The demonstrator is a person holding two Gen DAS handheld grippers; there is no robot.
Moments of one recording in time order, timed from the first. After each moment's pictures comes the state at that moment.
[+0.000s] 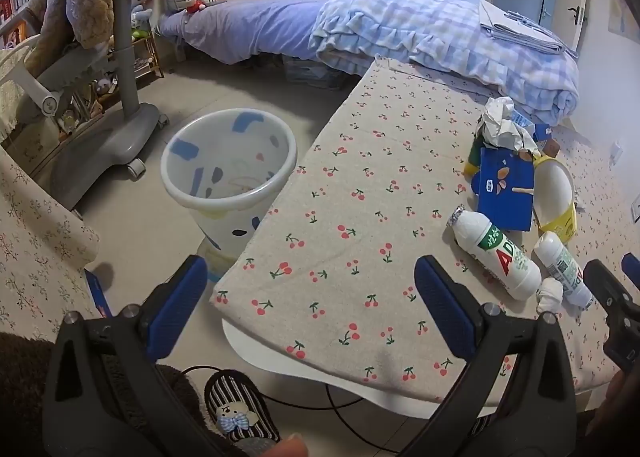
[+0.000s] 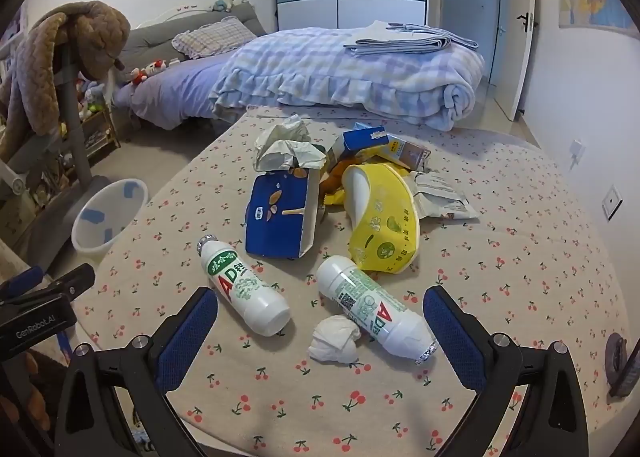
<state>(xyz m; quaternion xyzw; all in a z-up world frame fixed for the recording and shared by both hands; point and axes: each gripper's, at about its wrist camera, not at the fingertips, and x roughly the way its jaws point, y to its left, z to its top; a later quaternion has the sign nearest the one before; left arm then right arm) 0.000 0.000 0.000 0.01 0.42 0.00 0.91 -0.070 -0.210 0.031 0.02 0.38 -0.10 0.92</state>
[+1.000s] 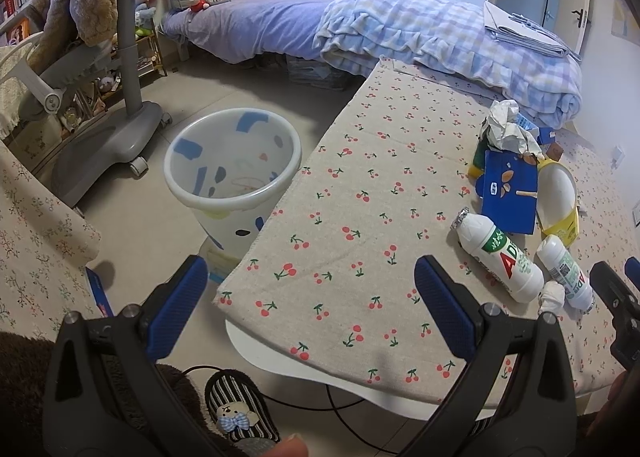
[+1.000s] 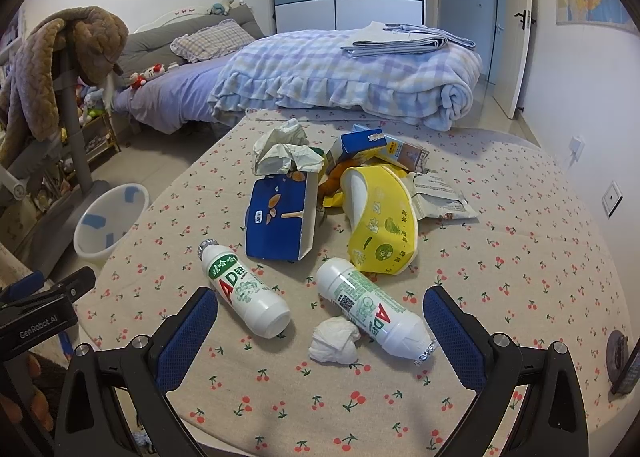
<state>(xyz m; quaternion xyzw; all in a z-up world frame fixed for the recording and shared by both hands) 0.001 0.004 0.000 0.00 0.42 0.00 0.91 -0.071 -0.211 0.033 0.03 0.37 -0.10 0.92</state>
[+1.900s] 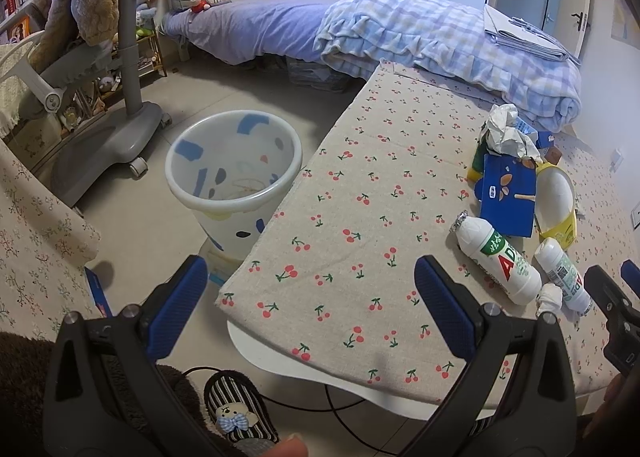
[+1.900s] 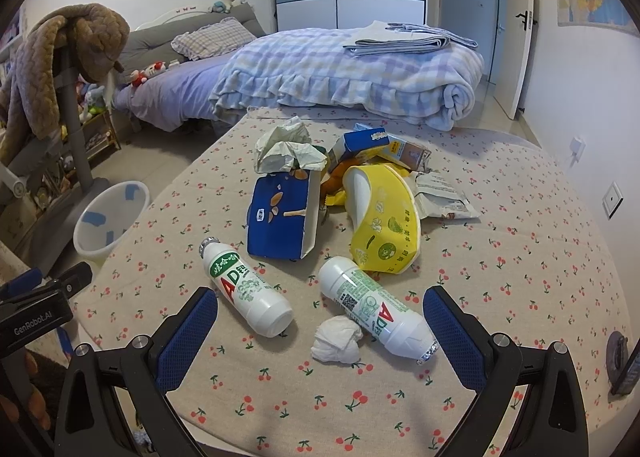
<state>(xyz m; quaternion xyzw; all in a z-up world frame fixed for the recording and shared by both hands) 0.002 0.005 0.001 0.00 0.45 0.00 0.89 -0.070 -0.210 0.033 0.03 0.38 -0.10 0.92</state>
